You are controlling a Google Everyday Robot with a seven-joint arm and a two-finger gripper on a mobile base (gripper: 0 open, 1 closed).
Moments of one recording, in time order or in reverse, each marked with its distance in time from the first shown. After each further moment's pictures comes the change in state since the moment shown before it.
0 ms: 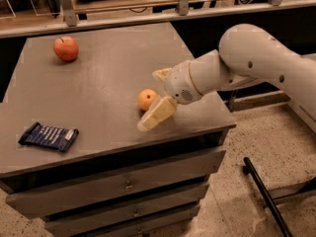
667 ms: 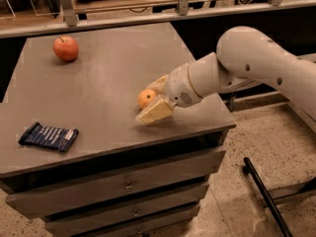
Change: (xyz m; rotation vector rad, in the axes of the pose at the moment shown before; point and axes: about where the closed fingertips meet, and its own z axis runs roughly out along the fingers) arm 0.007 0.005 0.004 0.000 0.035 0.016
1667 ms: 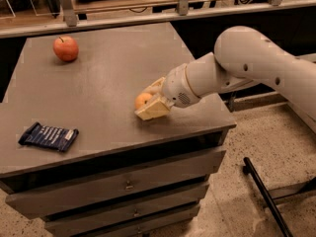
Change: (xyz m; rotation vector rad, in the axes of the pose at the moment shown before) arm -0.003 0.003 0.003 -0.007 0.001 -0.007
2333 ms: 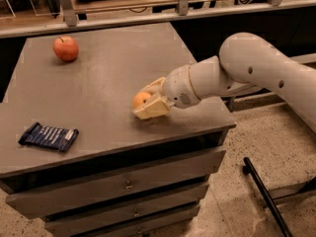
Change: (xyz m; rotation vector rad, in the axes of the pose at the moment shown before) arm -0.008 -0.001 0.001 -0.019 -0.106 0.014
